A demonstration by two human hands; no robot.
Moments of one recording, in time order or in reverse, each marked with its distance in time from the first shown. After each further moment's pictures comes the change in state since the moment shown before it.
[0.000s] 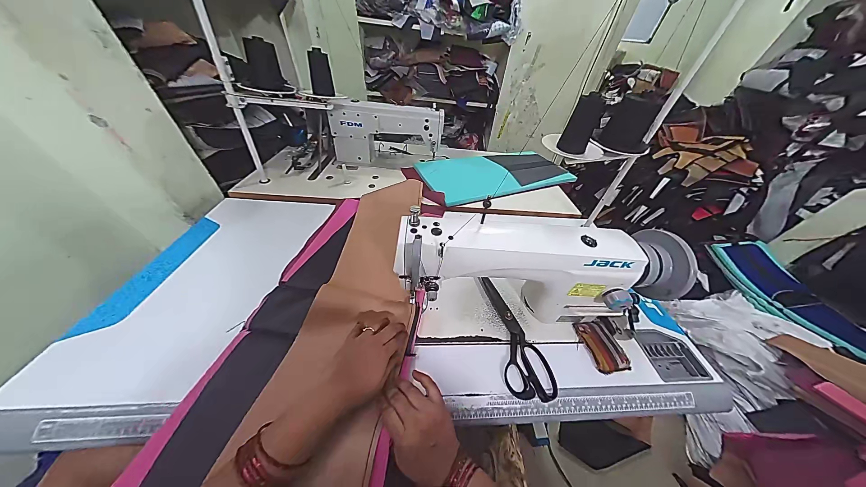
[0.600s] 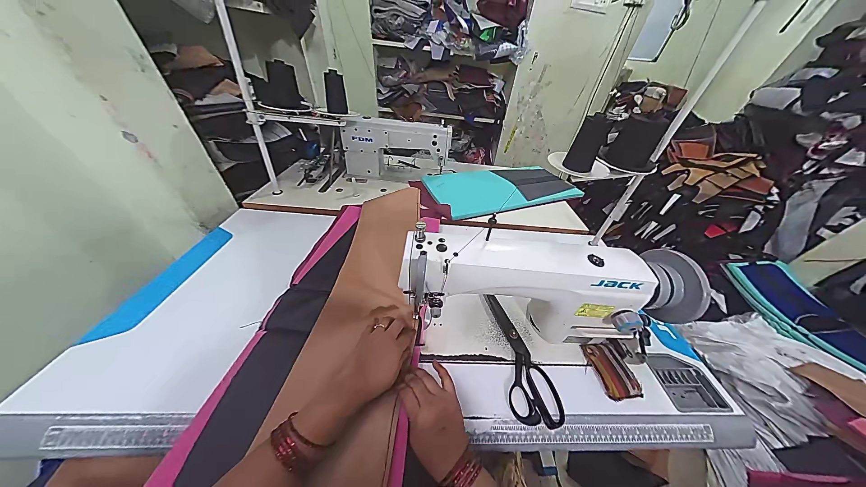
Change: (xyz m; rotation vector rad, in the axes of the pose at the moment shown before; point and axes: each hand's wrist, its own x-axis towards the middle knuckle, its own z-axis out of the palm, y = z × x) left_hand 0.027 0.001 -0.003 0.007 0.137 -0.040; right_hand 0.013 0.025 0.009 0.004 -0.038 0.184
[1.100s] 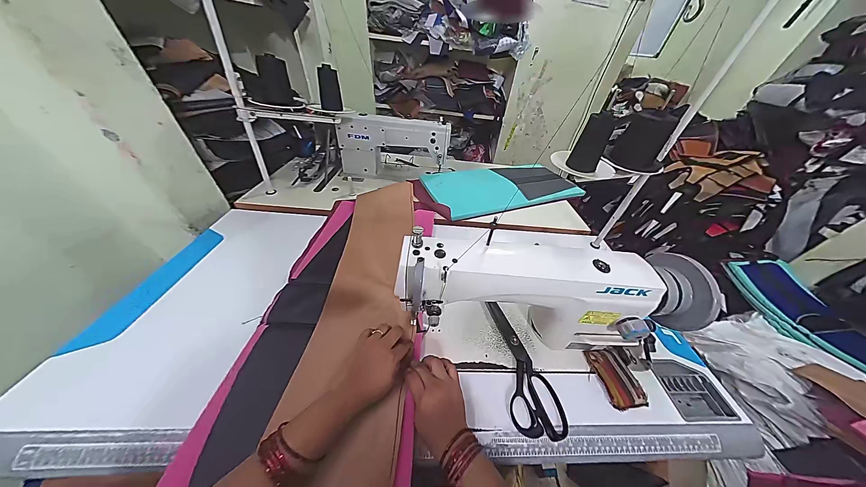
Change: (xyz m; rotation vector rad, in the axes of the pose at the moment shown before) left_hand 0.006 -0.006 0.004 -0.020 0.097 0.053; right_hand 0.020 0.021 0.009 -0.055 -0.069 0.099
